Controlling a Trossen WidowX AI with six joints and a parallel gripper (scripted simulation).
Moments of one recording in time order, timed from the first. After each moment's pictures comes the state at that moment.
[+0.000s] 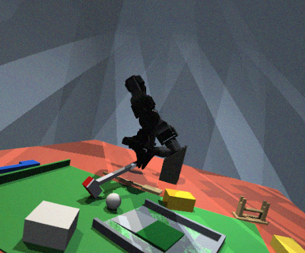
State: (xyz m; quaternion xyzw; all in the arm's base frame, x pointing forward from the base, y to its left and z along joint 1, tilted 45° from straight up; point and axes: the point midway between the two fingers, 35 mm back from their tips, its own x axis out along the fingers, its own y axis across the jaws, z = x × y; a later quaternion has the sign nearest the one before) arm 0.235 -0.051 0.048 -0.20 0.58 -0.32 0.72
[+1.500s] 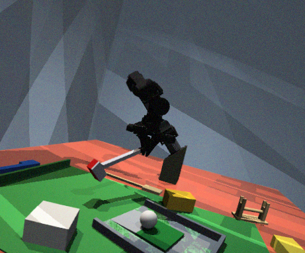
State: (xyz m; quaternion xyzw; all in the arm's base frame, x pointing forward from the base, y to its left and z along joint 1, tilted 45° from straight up) arm 0.227 -0.012 0.081 -0.20 0.58 -0.32 0.72
